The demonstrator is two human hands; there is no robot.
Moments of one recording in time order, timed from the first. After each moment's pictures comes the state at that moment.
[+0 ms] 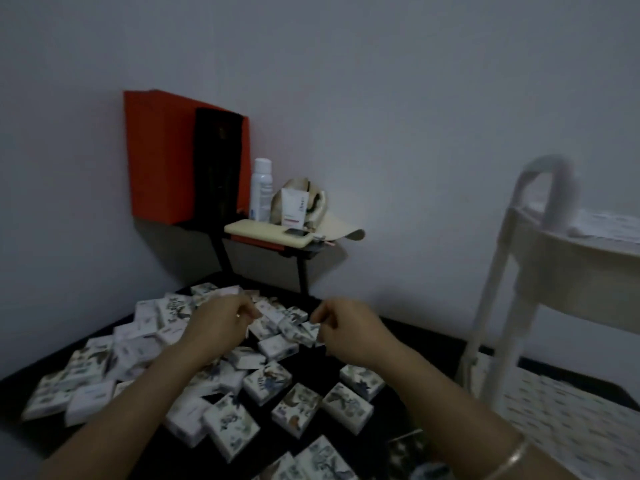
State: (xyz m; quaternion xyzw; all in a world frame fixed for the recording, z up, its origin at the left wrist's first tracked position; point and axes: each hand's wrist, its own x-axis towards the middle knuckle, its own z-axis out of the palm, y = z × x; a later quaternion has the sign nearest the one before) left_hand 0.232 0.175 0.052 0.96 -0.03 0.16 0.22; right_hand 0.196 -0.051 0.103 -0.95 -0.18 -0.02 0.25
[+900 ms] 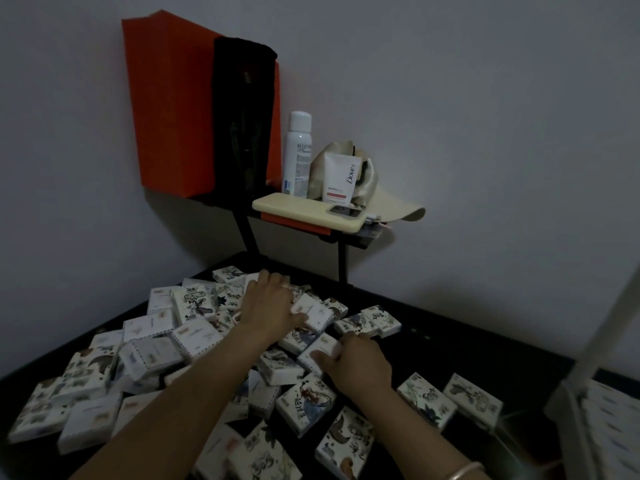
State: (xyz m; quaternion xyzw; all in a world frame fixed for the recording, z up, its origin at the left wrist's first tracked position) left_hand 0.351 0.179 -0.003 0.99 -0.02 0.14 -0.02; right_hand 0.307 0.008 -0.035 -0.98 -0.03 -0.03 0.20
